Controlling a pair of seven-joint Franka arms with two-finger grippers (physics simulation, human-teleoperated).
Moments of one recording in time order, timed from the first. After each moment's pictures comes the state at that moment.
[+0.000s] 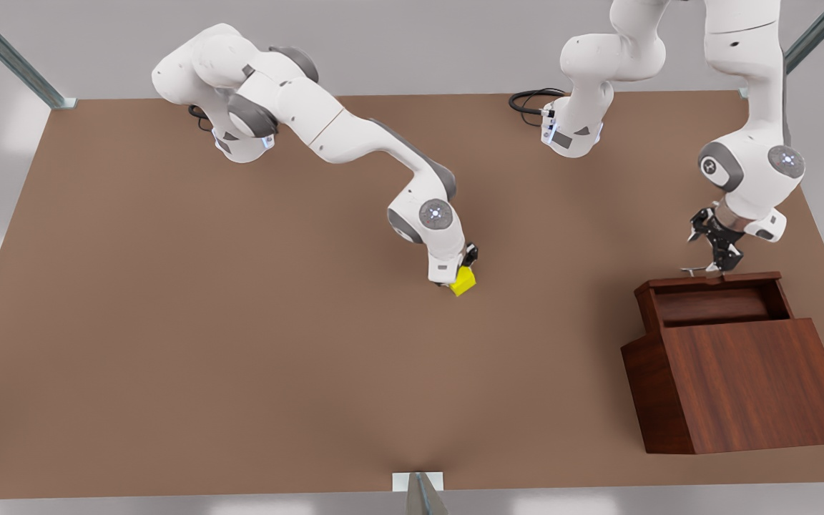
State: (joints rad) left arm -0.05 -0.01 0.44 -2.45 -0.04 2.60 -1.29; right arm 0.84 0.98 0.09 -1.17 0.04 2.36 0.28
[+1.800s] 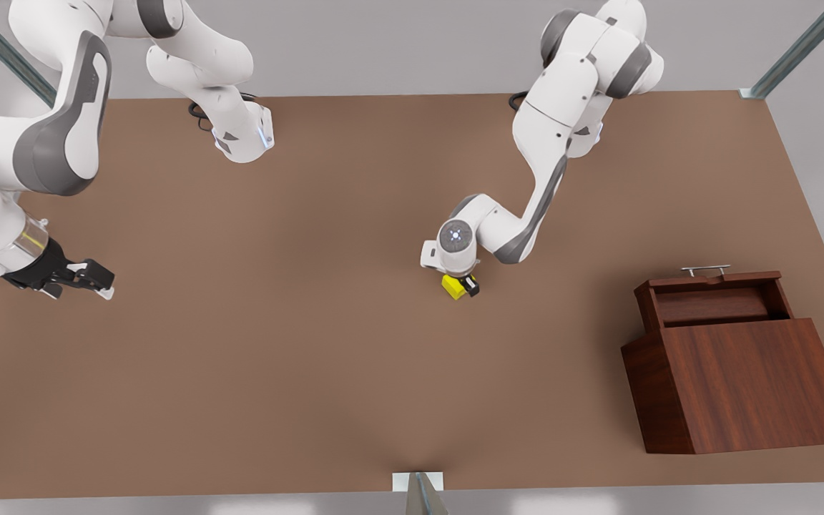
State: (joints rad) left arm -0.64 0.65 -0.06 -1.77 0.09 2.26 0.25; right arm 0.06 0.24 -0.14 -1.34 0.05 1.70 -0.05
